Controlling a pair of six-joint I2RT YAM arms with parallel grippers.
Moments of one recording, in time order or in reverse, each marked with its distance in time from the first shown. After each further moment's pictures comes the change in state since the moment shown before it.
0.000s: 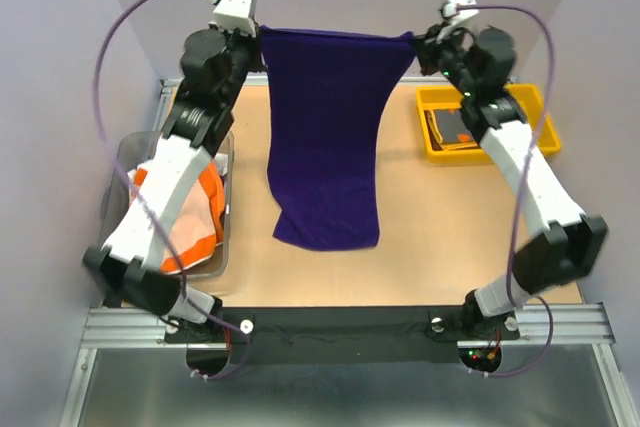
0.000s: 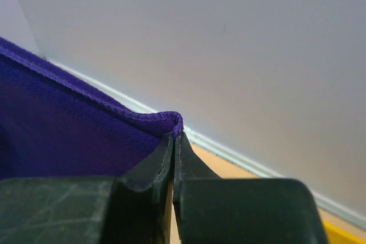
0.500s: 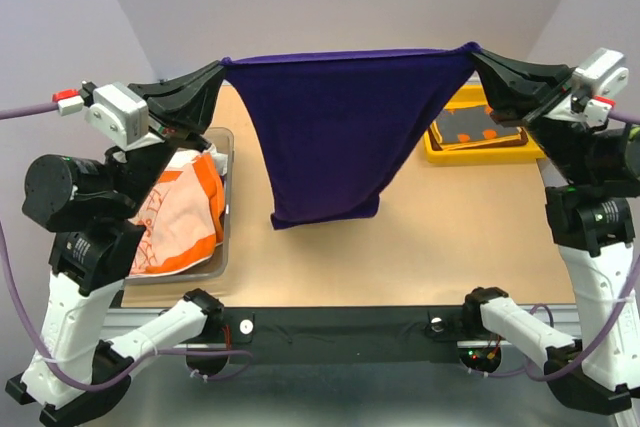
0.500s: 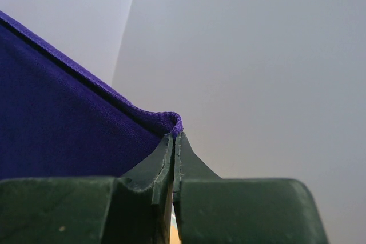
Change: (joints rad) left arm -0.202 -0.642 -0.139 0.012 0.275 0.081; right arm 0.009 -0.631 -0.092 0.023 -0.254 0.002
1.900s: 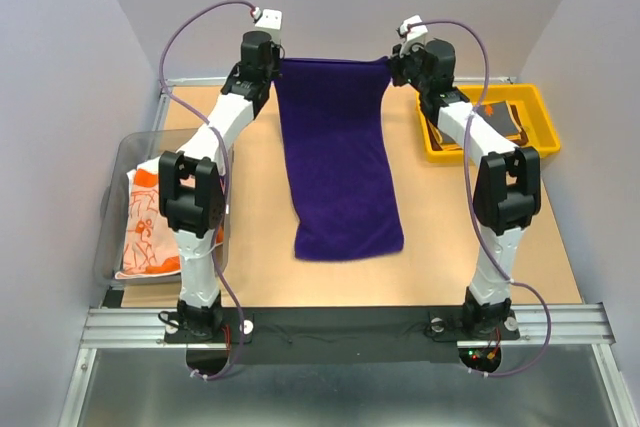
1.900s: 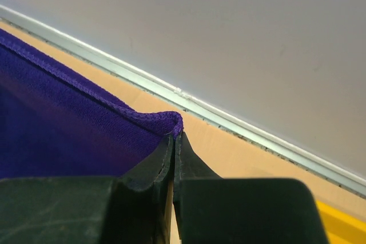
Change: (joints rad) left arm 0.264 1.169 0.301 0.062 -0.397 -0.056; right arm -0.014 1.063 0.201 0.147 0.285 -0.032
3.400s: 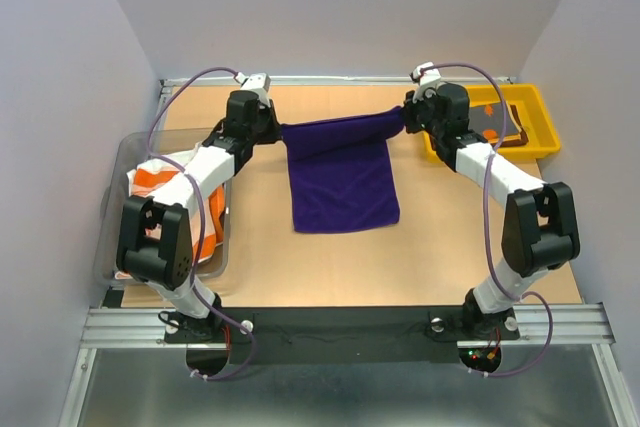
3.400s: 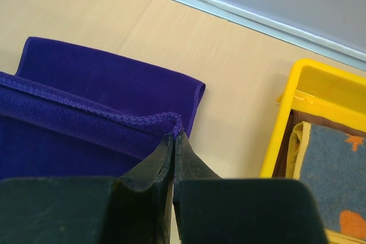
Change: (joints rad) left arm -0.010 -0.438 -0.688 0.021 0.301 -0.362; right arm 0.000 -0.359 -0.543 0.004 0.032 0.049
